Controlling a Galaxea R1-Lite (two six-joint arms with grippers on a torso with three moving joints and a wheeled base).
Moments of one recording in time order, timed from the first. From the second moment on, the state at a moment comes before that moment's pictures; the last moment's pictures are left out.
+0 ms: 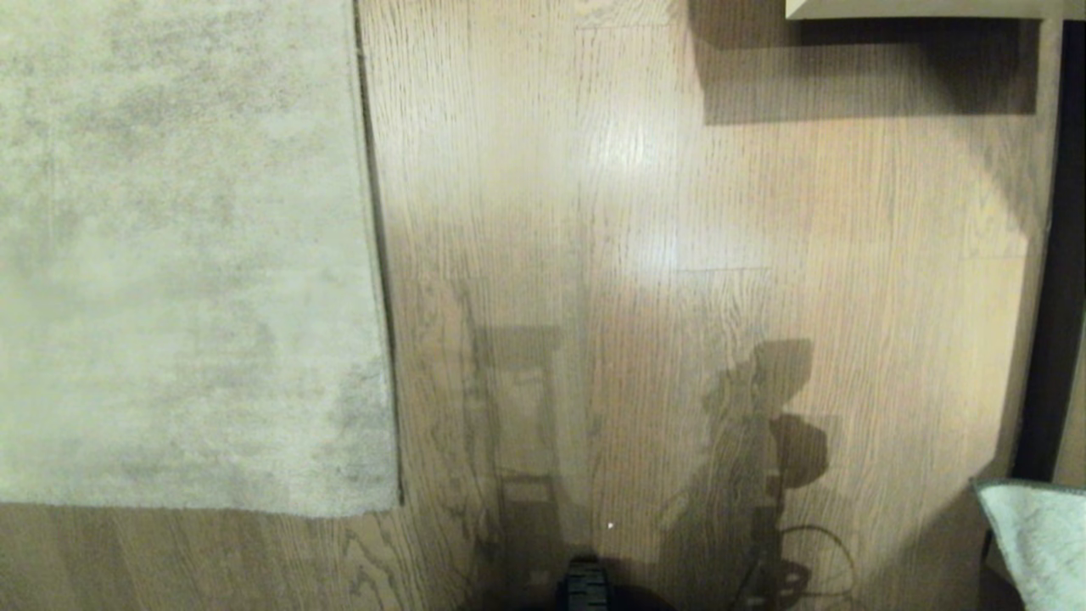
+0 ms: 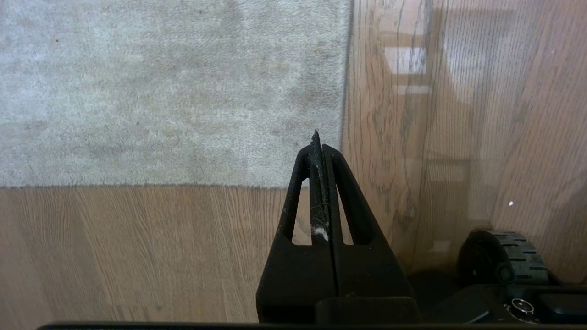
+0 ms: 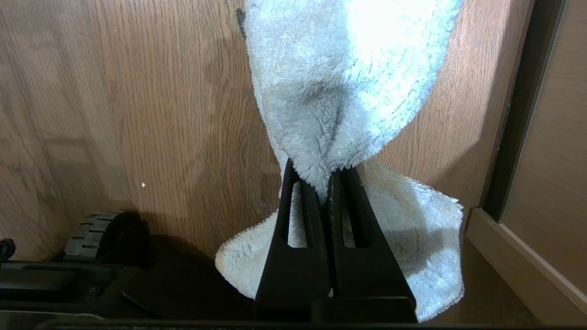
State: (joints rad) left arm 0.00 0.00 0.00 0.00 0.00 -0.03; right arm 0.01 0.00 0.00 0.00 0.01 -0.03
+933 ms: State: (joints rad) left arm 0.00 0.00 0.00 0.00 0.00 -0.03; right arm 0.01 0.04 -0.07 0.01 0.03 -0.04
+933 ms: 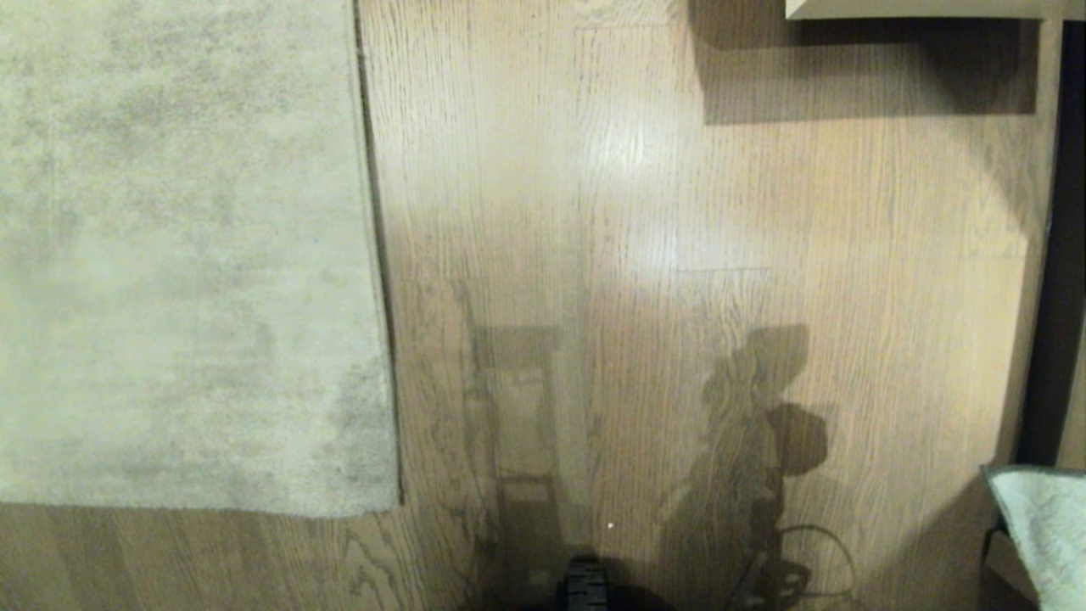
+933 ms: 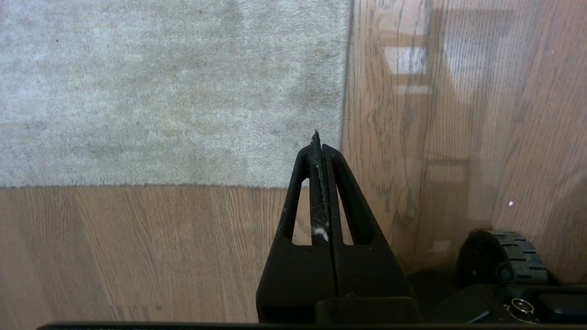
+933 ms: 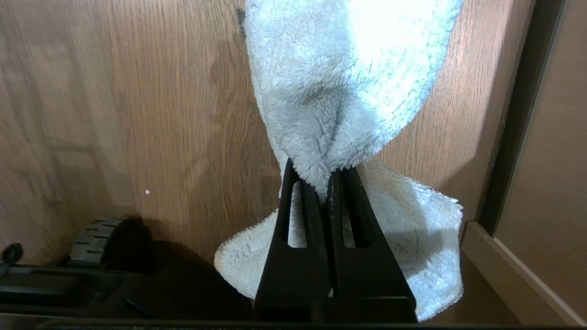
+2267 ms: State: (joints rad) left arm 0.00 0.00 0.00 0.00 0.00 -0.03; right arm 0.11 1.17 -0.21 -0.79 0.17 -0.10
